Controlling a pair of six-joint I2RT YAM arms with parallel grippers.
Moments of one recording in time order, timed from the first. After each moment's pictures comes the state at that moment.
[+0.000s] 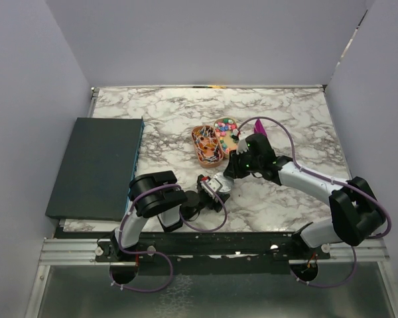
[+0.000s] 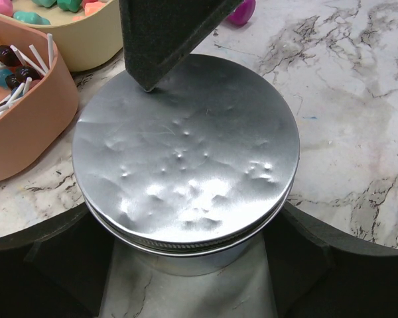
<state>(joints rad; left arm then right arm) -1.06 2.08 0.37 1.54 -0.22 -0.04 0.58 1.43 0.78 -0.10 -0.30 0.26</state>
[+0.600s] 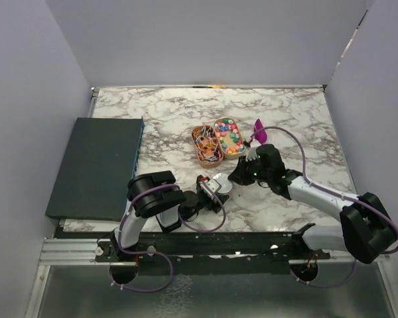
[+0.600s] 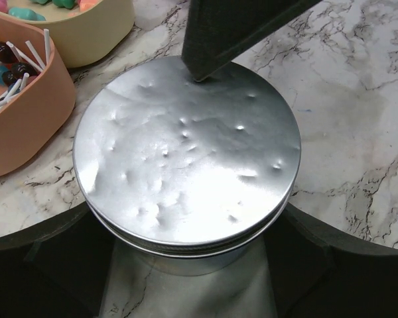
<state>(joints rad) -1.06 2.06 0.35 1.54 -0.20 -0.05 0.56 1.30 0.60 0.04 -0.29 0.37</state>
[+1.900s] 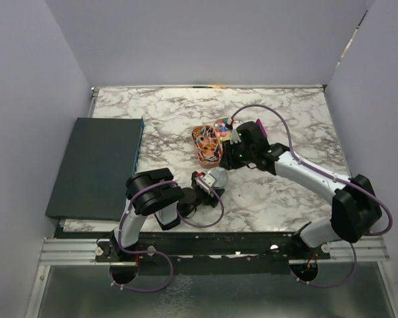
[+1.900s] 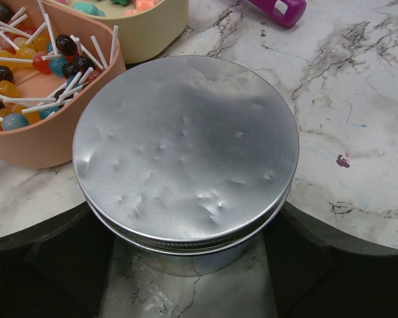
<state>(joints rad) -1.01 2.06 0.35 1.54 -0.23 -0.06 0.64 1.43 1.00 -0.32 -0.15 0.31</state>
